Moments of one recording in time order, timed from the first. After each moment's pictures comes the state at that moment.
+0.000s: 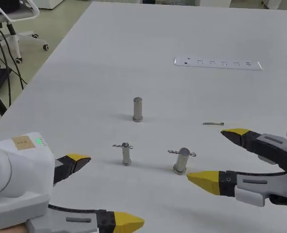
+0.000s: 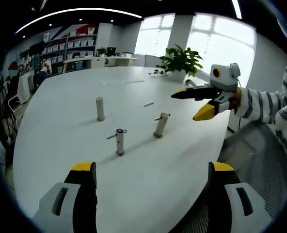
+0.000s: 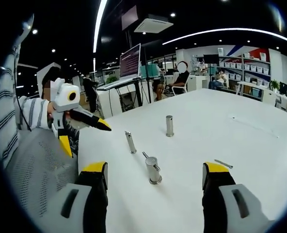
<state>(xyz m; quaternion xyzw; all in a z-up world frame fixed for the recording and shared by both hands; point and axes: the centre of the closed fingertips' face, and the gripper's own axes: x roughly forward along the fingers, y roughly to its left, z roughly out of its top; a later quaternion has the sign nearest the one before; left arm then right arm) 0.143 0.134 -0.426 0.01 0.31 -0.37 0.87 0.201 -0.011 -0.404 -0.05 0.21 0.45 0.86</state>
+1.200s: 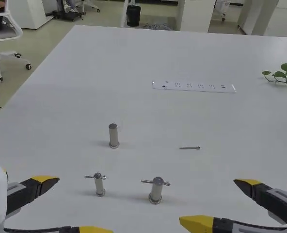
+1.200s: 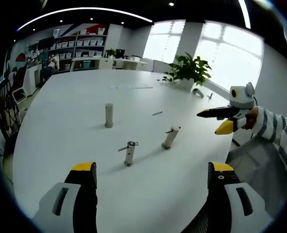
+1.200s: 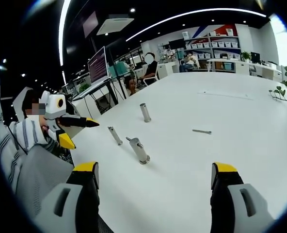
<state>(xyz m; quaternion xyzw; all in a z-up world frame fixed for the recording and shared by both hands) 0.167 0.134 -0.417 -0.03 0.31 -0.35 0.89 0.190 -0.059 -0.419 0.02 0.29 0.34 0.89</state>
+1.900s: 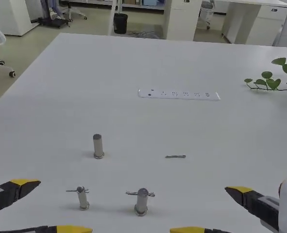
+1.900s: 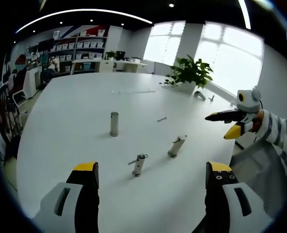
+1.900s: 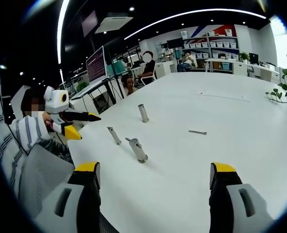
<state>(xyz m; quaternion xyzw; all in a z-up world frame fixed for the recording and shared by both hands) 0.190 0.141 -0.402 -0.02 0.30 -0.35 0.89 0.184 -0.069 -0.408 0.01 0.30 0.33 0.90</state>
